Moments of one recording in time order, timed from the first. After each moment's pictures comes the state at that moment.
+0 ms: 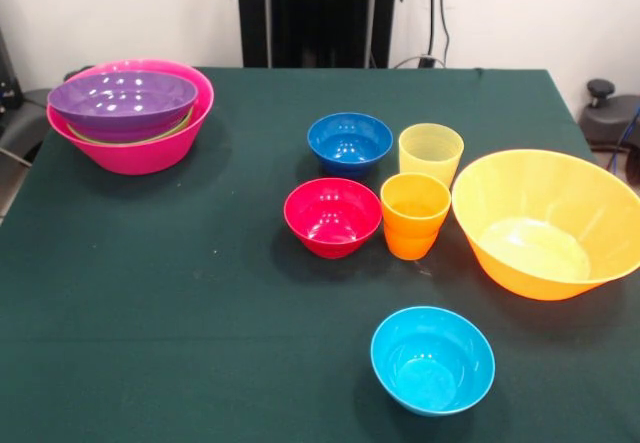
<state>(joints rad) -1.39 -0.77 1.07 1.78 -0.12 1.23 0.35</state>
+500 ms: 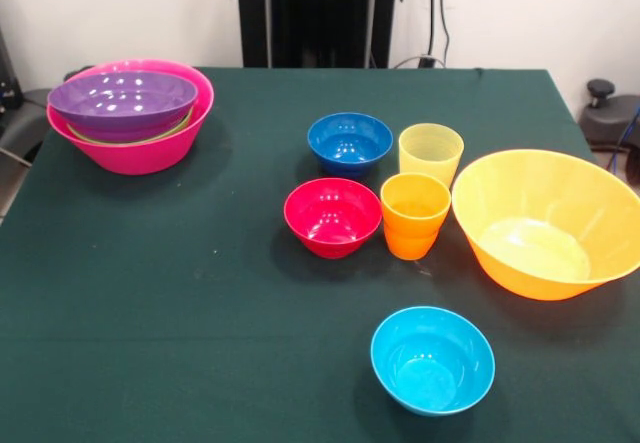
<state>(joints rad) -1.43 -0.76 1.12 1.82 -0.14 1.19 0.35</state>
